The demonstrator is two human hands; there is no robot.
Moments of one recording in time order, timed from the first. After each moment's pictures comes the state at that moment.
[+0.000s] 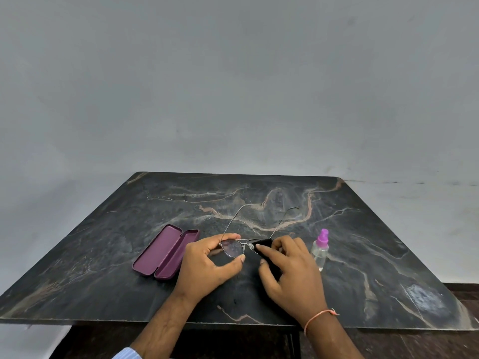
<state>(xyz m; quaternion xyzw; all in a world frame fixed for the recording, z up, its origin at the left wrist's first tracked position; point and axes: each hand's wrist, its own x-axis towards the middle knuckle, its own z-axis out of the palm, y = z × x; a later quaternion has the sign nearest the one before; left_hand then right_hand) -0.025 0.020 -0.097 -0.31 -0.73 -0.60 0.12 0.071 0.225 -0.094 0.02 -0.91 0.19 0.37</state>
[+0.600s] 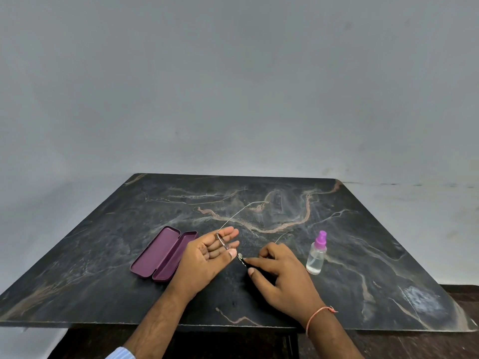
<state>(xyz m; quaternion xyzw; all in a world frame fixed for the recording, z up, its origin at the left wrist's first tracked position) -0.044 0.016 -0.107 -0.27 -0.63 -0.73 -0.06 0.069 0.224 -0.089 0.08 -0.92 0.28 0.25</state>
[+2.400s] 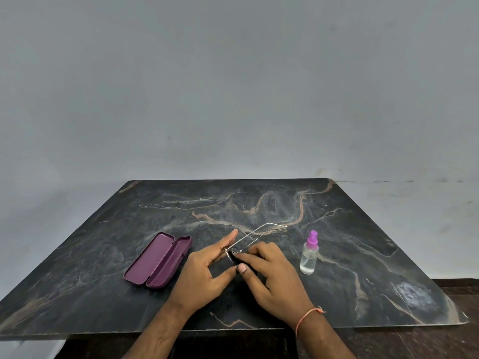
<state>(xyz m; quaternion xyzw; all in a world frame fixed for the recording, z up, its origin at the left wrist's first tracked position) -0.030 0.020 -0.104 -0.41 -0.73 -0.55 0.05 0.067 0.216 -0.089 0.10 -0.91 0.28 0.29</state>
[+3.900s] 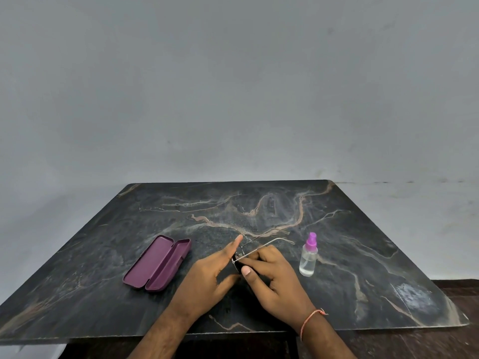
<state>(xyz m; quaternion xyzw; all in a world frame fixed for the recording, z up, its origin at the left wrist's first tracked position) -0.024 0.023 -0.104 -0.44 -0.79 -0.42 0.10 0.071 0.221 -0.087 0.13 -0.87 0.38 0.28</state>
